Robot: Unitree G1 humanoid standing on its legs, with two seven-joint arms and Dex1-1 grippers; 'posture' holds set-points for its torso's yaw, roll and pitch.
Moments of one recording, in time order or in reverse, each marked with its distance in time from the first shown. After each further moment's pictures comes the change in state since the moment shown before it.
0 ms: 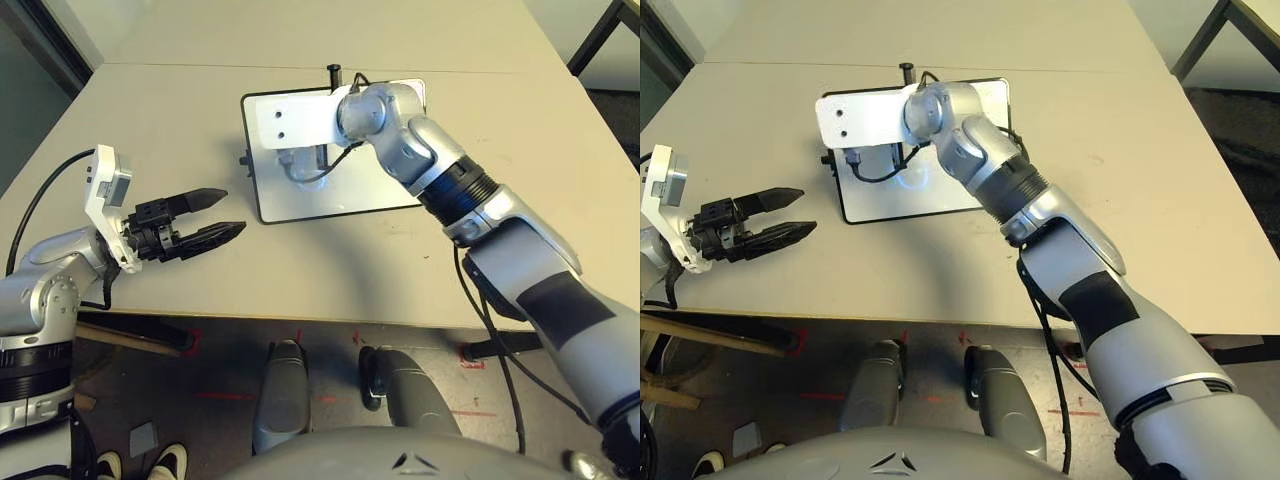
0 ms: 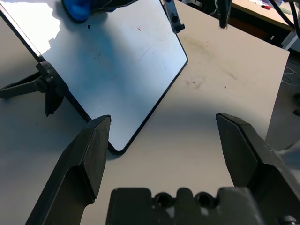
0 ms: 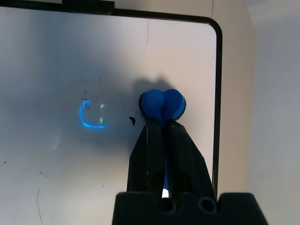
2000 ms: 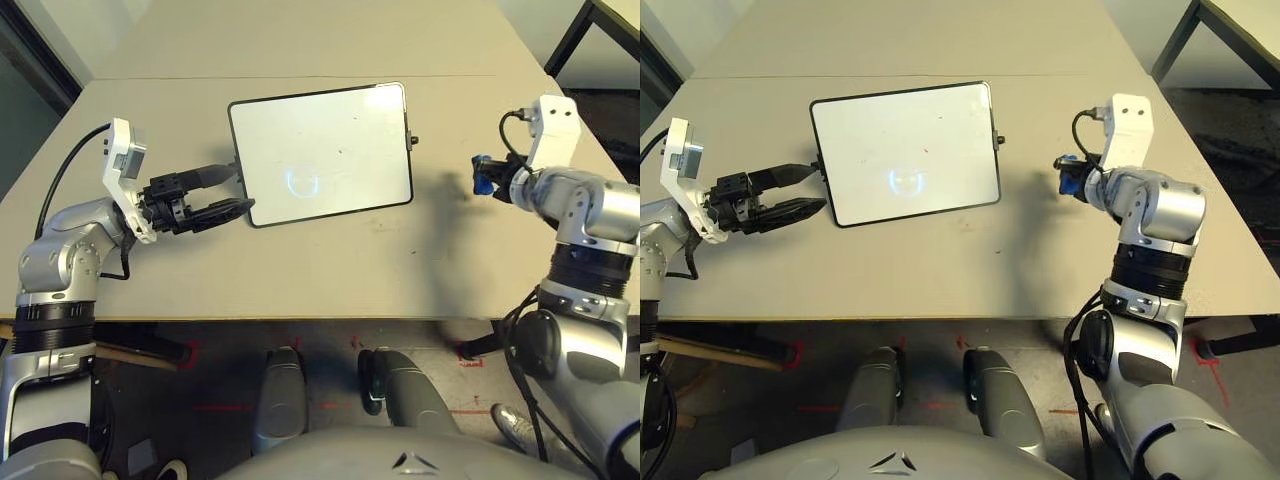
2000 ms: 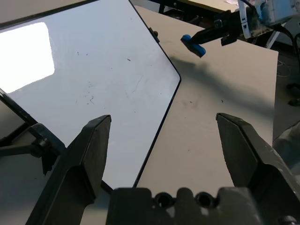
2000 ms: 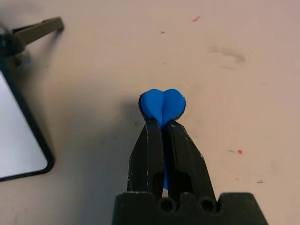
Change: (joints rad) left arm -0.205 -0.020 -0.112 0.208 0.069 -0.098 -0.075; right arm 0.571 -0.151 -0.904 -0.566 0.588 1.033 -0.462
